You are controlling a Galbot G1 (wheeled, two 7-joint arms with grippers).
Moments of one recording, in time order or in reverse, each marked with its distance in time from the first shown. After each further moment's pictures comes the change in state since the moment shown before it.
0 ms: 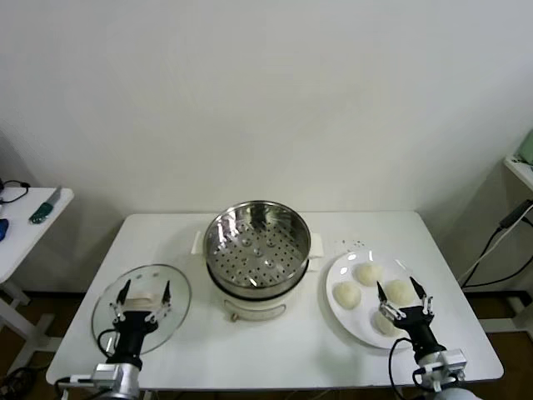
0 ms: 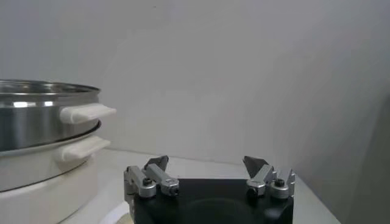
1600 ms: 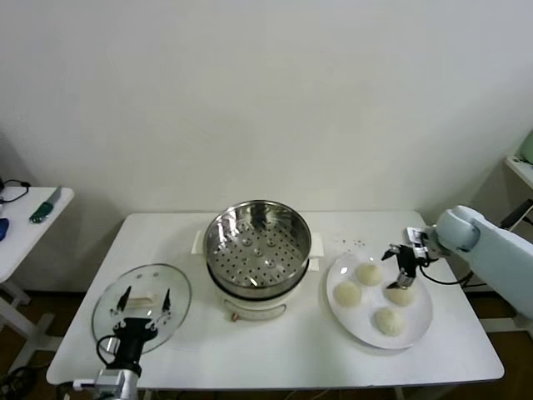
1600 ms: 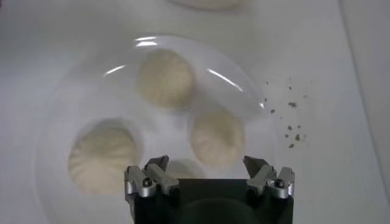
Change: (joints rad) left arm 0.025 0.071 0.038 0.029 0.017 -0.011 -0.064; right arm 1.525 -0.537 -1.444 -0.699 -0.199 -0.281 -0.973
